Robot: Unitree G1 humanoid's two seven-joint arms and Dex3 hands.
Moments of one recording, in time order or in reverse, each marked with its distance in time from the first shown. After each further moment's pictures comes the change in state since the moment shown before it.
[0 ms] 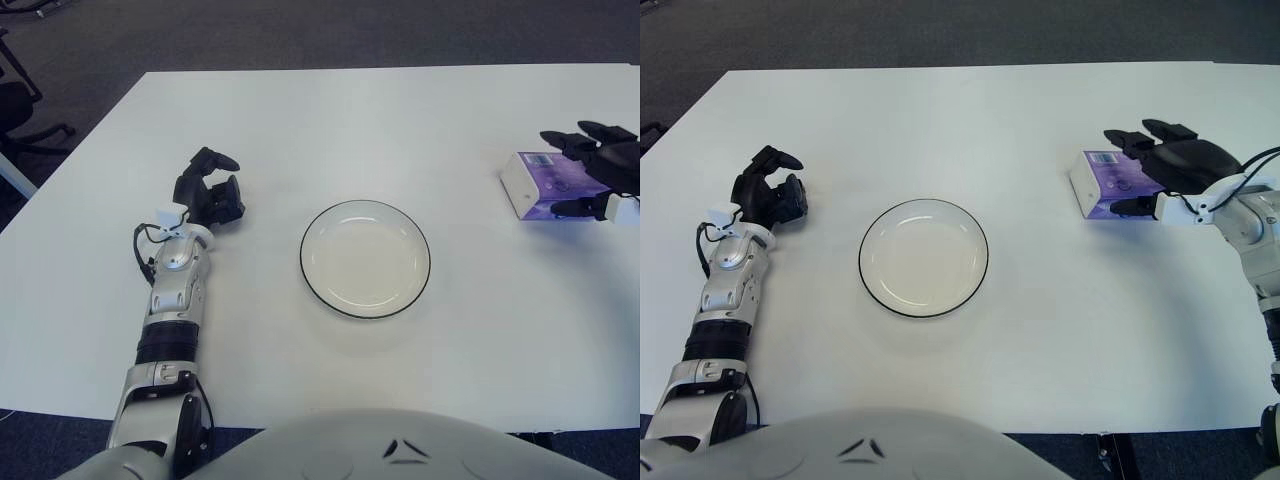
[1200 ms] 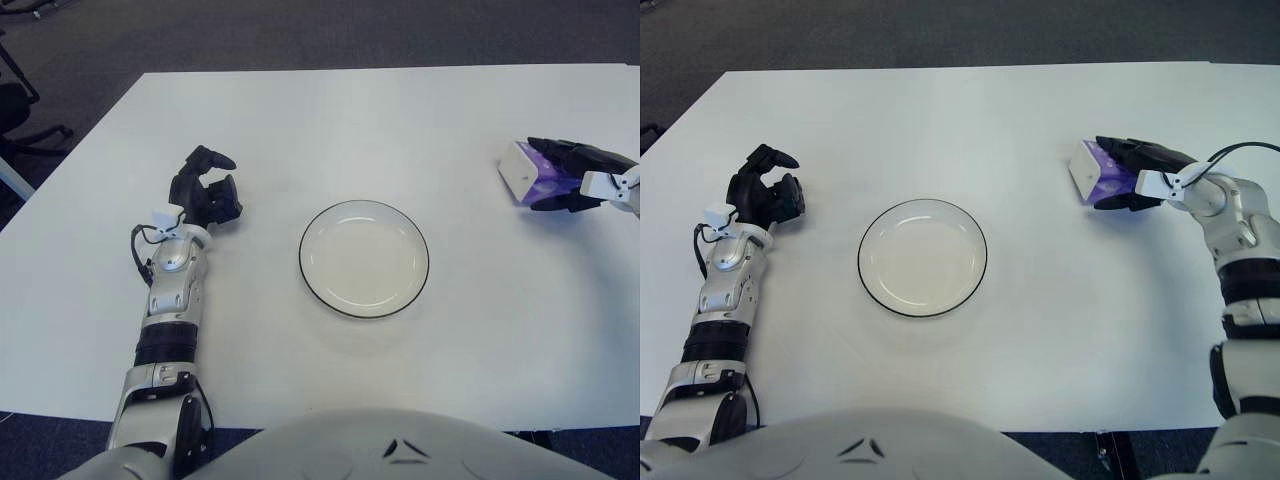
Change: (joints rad) left arm 0.007 -0.003 0.016 -0.013 -0.004 -0.024 -0.002; right arm -0.354 0.148 0.226 0.529 0.014 -0.013 -0.041
